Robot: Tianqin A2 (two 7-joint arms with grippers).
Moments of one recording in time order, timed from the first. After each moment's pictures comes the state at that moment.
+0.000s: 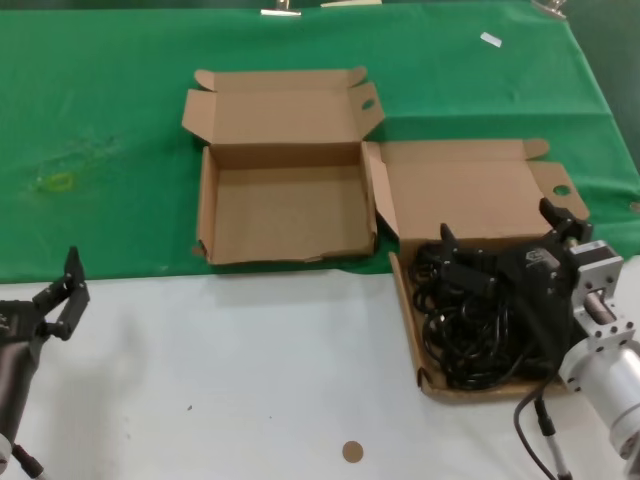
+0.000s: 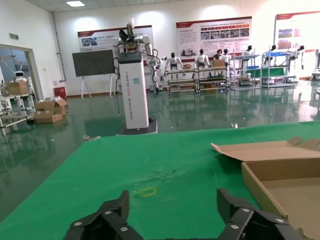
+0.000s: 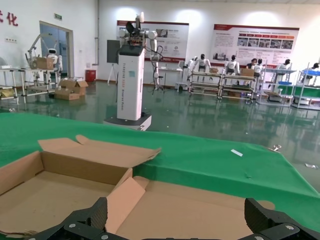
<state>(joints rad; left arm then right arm) 0.00 -0.30 1.60 -1.60 -1.80 0.00 0.00 0.03 0.36 -1.69 1.59 1.84 0.04 0.00</state>
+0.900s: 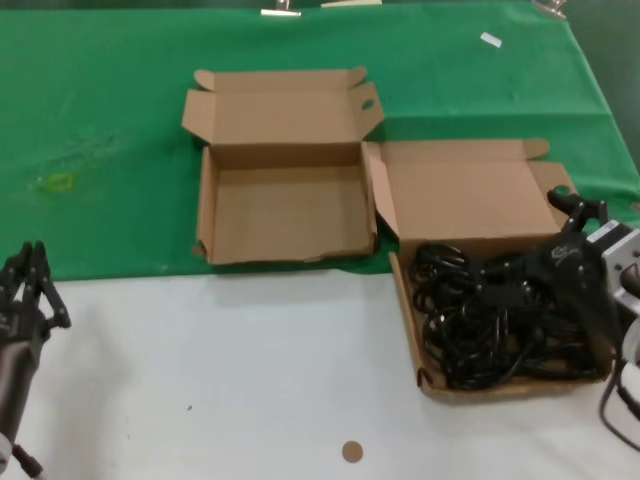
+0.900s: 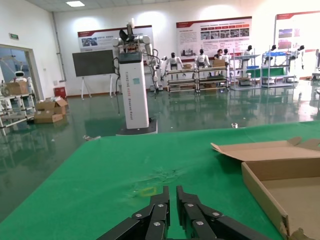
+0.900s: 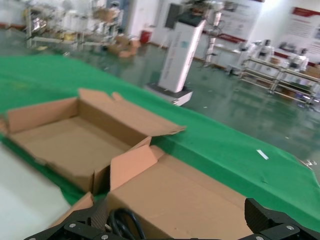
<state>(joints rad) 0.00 -0.30 1.60 -1.60 -1.80 0.00 0.00 0.19 0.92 -2.10 1.64 2.19 0.13 -0.05</state>
